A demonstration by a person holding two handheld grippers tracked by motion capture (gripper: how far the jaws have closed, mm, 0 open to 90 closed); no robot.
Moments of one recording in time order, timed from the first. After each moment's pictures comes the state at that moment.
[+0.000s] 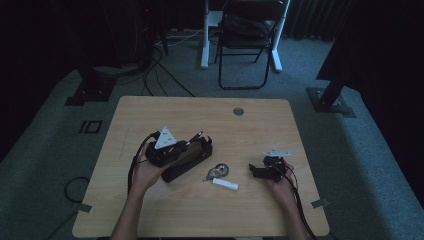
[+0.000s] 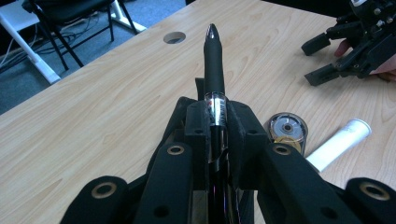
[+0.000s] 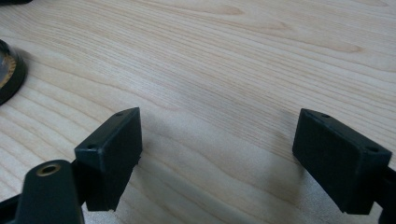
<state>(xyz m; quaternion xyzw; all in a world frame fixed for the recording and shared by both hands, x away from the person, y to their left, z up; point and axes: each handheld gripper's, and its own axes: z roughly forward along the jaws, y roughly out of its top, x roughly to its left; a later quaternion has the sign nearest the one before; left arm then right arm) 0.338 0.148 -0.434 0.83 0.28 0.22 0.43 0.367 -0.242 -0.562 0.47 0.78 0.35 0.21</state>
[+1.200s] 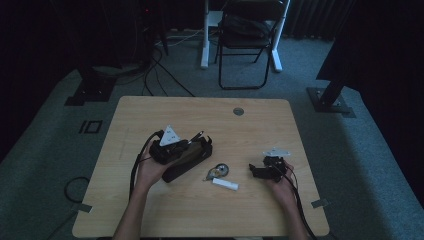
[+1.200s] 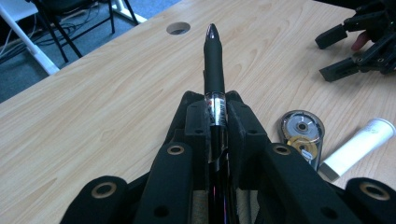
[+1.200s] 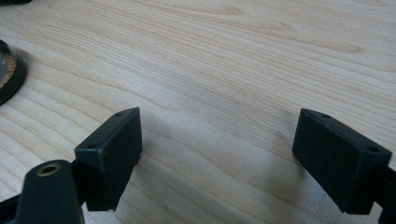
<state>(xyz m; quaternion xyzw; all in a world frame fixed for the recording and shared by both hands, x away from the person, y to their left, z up) 0.354 0.143 -0.448 0.83 0.29 0.22 0.41 0.367 -0.242 -0.562 0.47 0.78 0.35 0.21</state>
